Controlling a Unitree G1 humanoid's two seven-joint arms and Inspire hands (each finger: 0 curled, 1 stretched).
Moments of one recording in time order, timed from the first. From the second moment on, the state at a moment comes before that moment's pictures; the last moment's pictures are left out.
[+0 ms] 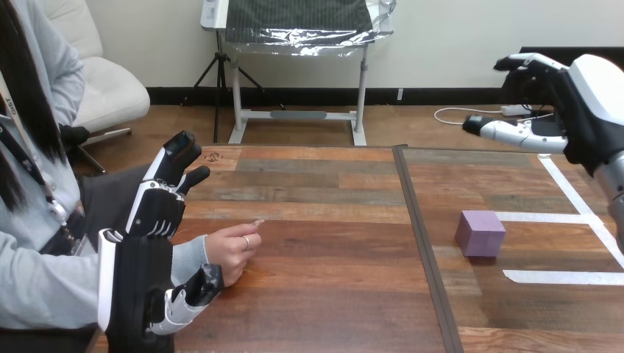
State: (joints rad) left arm 0.04 0.06 0.05 0.59 -0.08 -1.32 -0.11; right arm -0.53 -0.67 0.06 0.63 -0.48 -0.35 -0.11
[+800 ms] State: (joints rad) left arm 0.04 0.06 0.05 0.59 -0.09 -1.32 -0.12; right arm -0.71 -0.62 0.15 1.11 -0.52 -0.48 -0.27
